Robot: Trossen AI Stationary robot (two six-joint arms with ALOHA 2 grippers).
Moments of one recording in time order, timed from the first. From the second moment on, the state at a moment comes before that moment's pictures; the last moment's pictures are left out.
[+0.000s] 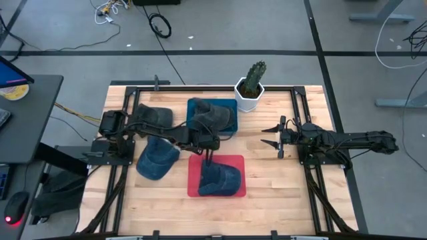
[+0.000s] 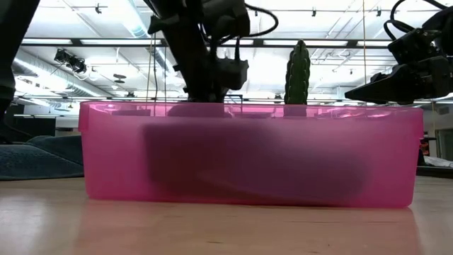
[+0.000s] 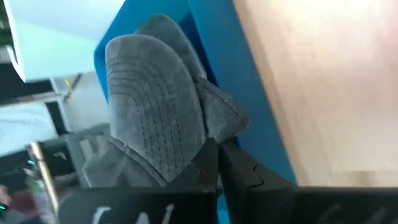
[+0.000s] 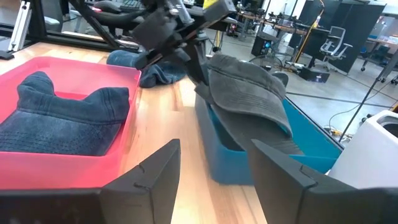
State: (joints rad) left arm -0.04 1.87 1.29 -0.52 -0.68 0.58; right arm -0.07 0.27 0.02 0.09 0.08 -0.19
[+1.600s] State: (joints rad) left arm 0.03 1.86 1.34 -0.77 -0.22 0.22; right arm -0.07 0.27 0.02 0.09 0.08 -0.19
